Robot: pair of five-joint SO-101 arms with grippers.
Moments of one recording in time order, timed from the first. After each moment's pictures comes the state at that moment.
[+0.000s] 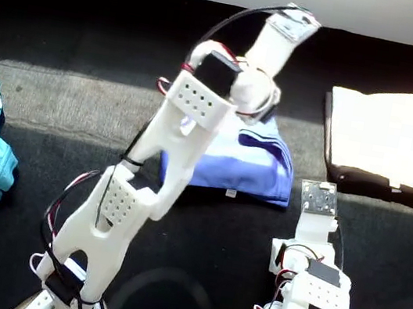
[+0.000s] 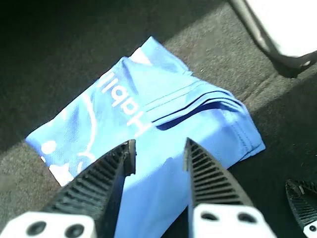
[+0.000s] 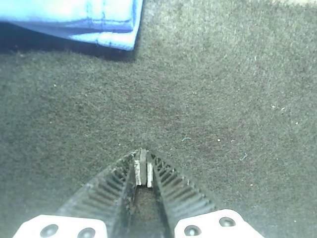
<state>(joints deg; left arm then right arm) 23.7 49.7 -82.7 98.6 -3.7 8.5 -50.9 87.0 38.6 17.8</state>
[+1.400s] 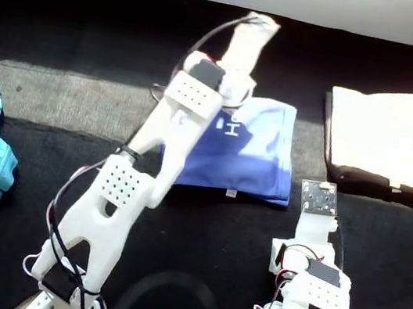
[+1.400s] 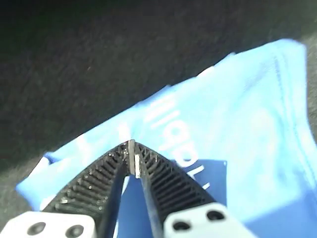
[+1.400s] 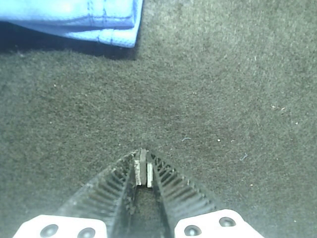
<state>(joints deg) 16.4 63.4 -74.2 78.9 0.1 8.5 -50.9 87.0 38.6 17.8</state>
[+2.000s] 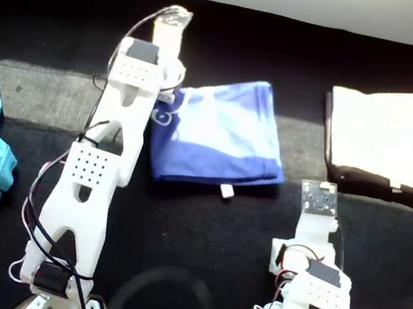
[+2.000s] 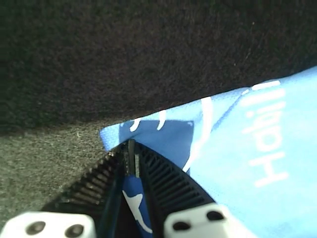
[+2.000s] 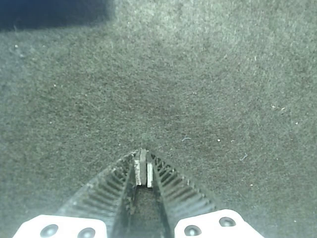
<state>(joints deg) 1.4 68.8 -74.2 83.1 0.3 8.5 -50.9 87.0 38.6 17.8</state>
